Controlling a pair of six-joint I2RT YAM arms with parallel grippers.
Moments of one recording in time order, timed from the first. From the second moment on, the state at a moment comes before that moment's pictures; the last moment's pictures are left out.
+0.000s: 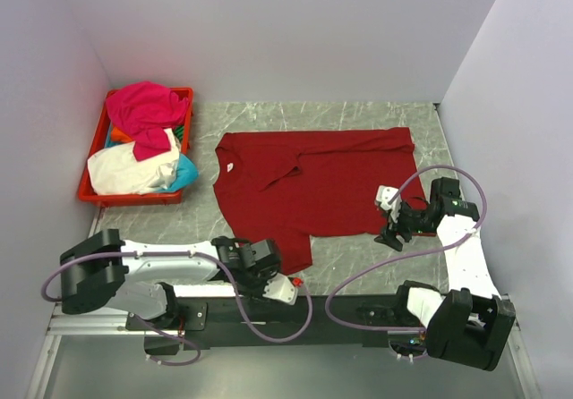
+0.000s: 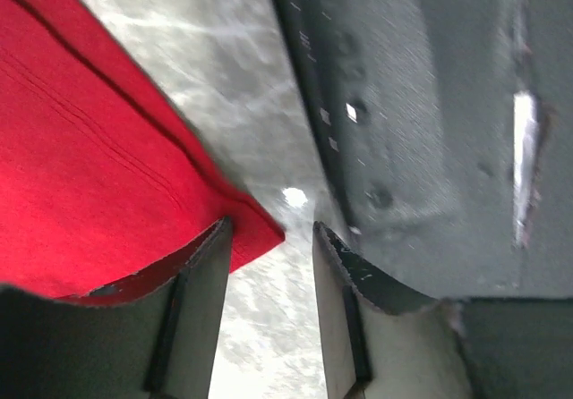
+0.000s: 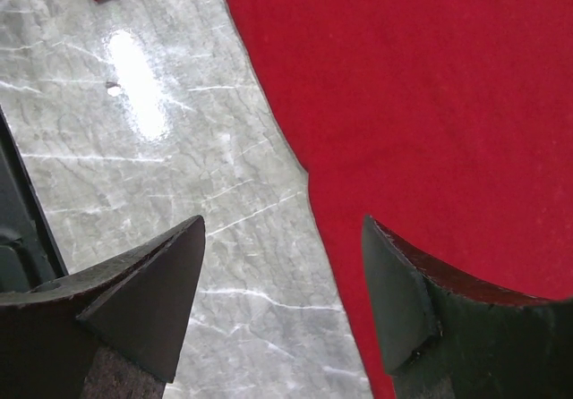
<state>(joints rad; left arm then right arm) -1.23 1.33 0.65 -0.55 0.13 0.63 -0.25 1.03 0.72 -1.02 -0.86 -1.40</state>
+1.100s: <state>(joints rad) -1.23 1.15 0.60 -0.51 -0.06 0.61 -0.49 1.18 0.75 -1.12 -0.55 -1.85</state>
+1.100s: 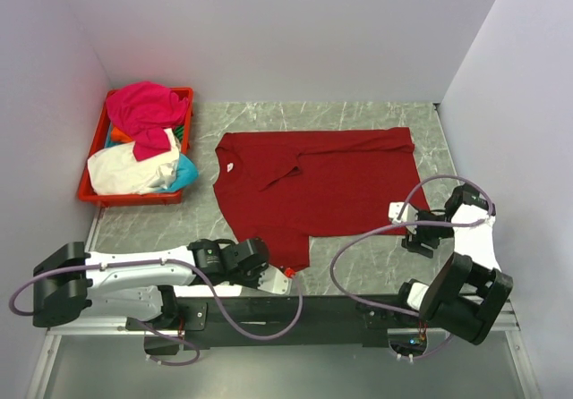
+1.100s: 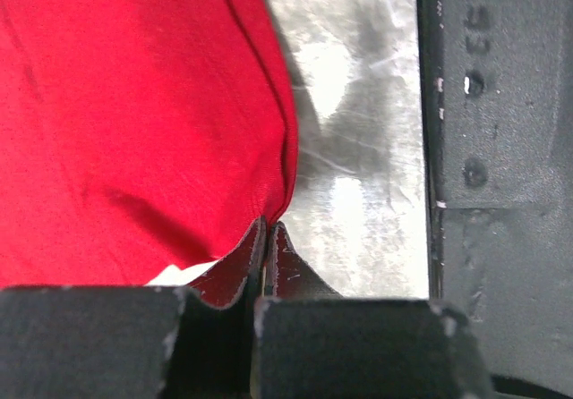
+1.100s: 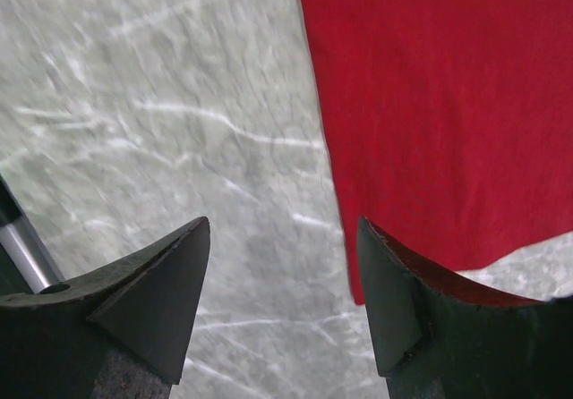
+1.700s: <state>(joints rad) -1.23 1.10 0.58 -0.47 -0.05 0.60 -0.57 1.28 0.81 -1.08 -0.50 -1.93</state>
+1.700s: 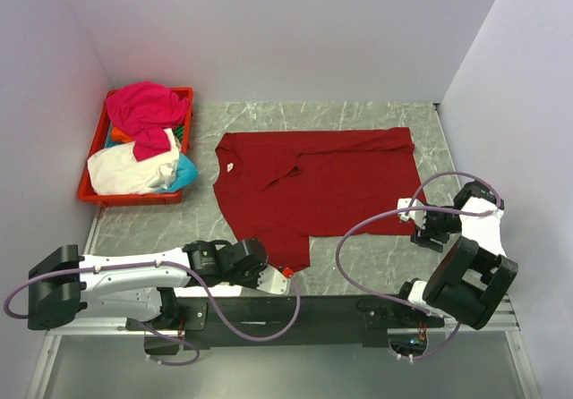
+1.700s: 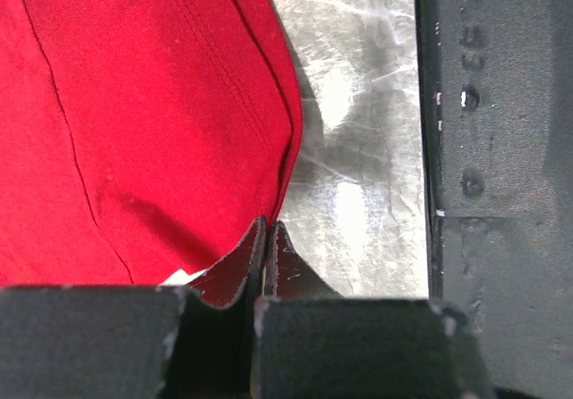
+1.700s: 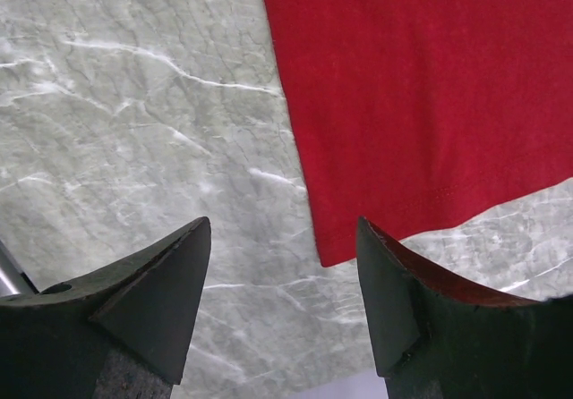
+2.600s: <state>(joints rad) -1.21 1.08 0.55 -0.41 -0.03 0.61 -0.54 1.31 0.81 -0.95 -0.30 -1.85</state>
